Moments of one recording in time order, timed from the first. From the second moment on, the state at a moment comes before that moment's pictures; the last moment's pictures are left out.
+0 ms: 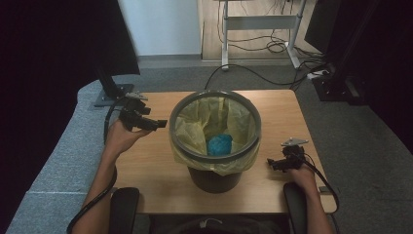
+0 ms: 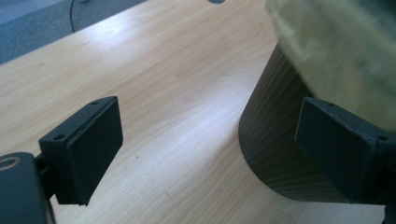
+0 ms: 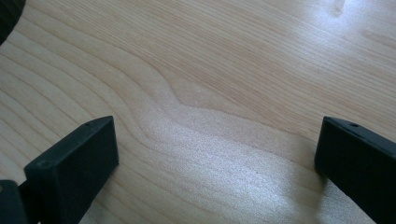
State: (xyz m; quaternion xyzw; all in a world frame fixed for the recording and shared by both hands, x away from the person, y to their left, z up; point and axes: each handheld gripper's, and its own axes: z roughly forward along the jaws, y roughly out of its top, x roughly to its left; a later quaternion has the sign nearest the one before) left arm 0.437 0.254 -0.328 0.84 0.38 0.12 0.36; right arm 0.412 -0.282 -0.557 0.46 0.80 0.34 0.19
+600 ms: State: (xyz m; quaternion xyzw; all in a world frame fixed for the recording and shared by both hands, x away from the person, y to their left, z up) left arm 0.444 0.234 -0.270 0.84 0.37 0.14 0.37; right arm 0.412 -0.282 -0.557 0.45 0.80 0.34 0.19
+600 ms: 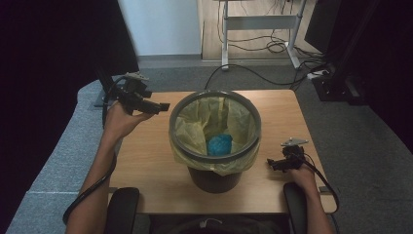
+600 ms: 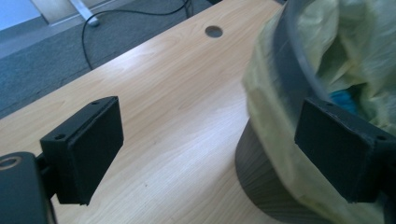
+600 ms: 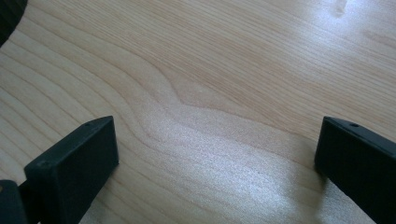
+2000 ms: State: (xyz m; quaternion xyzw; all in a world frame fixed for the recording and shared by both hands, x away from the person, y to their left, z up) left arm 0.464 0.161 -0.270 0.88 0.34 0.09 0.33; right arm 0.412 -0.282 -0.557 0.45 0.80 0.34 0.19
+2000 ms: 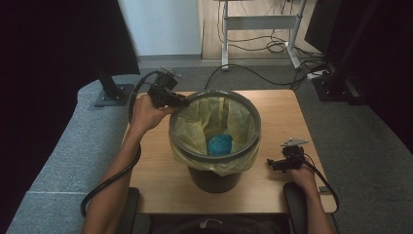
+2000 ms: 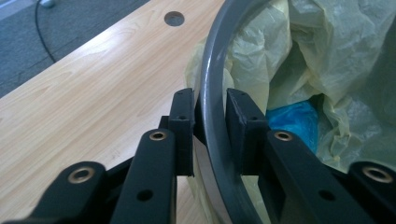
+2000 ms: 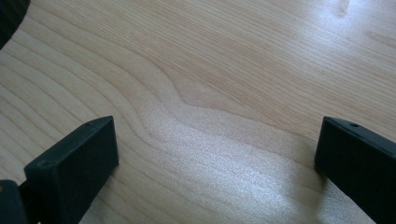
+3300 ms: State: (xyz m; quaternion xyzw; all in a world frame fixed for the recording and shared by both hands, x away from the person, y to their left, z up) left arm 0.463 0.227 -0.259 0.84 0.40 0.05 0.38; right arm 0.411 -0.282 -0.557 0.45 0.80 0.34 0.19
